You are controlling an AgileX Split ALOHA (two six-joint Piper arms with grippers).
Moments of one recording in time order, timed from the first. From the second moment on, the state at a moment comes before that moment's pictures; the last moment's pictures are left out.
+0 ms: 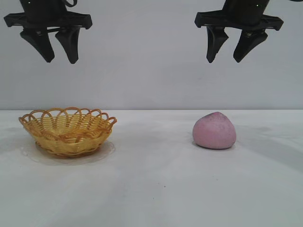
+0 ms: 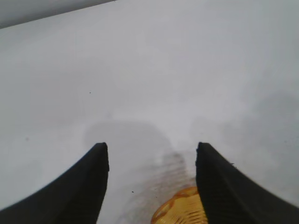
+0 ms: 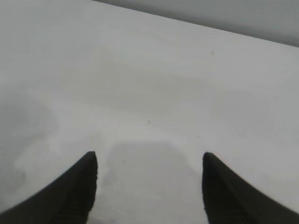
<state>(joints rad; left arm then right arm) -0.27 1.90 -1.46 0.15 0.55 -0.15 0.32 1.91 -1.43 -0.04 0.51 0.06</state>
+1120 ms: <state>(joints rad) -0.11 2.25 -1.68 -0.42 1.07 0.50 0.32 1.91 -1.43 -0.04 0.53 0.06</state>
